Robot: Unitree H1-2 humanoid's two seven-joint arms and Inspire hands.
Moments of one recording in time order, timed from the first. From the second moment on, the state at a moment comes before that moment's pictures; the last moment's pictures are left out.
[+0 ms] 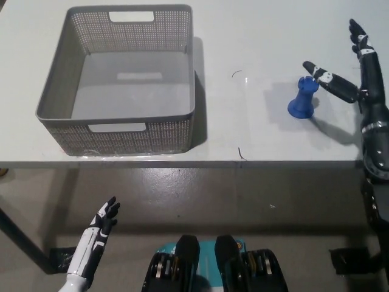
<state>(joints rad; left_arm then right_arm) -0.02 0.16 -0.01 0.26 0.10 -0.33 -0.03 -0.75 -0.21 -0.08 0.61 -0.23 -0.15 -0.11</state>
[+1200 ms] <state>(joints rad) -0.02 0.16 -0.01 0.27 0.10 -0.34 -0.03 -0.94 -0.22 0.00 1.31 -0.23 -0.32 -0.19</state>
